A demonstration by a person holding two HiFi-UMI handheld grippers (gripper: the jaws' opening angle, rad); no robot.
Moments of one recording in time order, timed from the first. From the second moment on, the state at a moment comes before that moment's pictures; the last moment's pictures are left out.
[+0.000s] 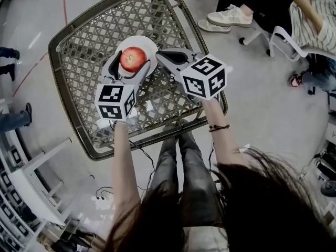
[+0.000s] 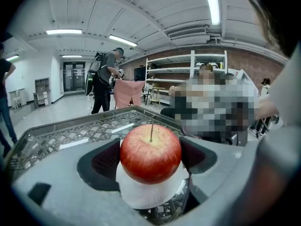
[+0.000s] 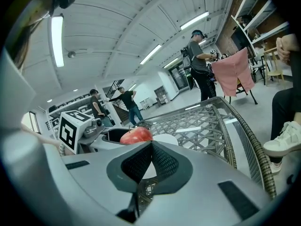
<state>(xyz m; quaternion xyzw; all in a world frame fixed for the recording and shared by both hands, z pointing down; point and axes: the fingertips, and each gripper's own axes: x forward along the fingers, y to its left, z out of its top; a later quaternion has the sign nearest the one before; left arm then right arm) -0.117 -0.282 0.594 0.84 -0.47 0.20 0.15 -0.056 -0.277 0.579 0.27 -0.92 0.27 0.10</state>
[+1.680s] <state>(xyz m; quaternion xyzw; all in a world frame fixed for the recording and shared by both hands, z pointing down) -0.104 -0.195 0.443 0.85 -0.47 0.13 0.19 -0.060 -0.214 0.433 0.24 -0.94 0.25 0.06</state>
